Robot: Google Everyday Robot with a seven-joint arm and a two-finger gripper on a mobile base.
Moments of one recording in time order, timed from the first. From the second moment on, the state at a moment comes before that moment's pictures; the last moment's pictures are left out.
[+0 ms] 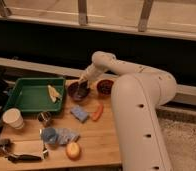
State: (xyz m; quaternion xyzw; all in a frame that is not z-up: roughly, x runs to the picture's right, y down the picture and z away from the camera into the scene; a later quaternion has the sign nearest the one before) arm -0.061 -0.040 0.931 -0.34 0.04 0.77 0.53
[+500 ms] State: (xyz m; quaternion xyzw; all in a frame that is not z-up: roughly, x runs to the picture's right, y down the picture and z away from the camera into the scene) arm -0.056 -0.021 0.915 -0.36 0.05 0.77 0.53
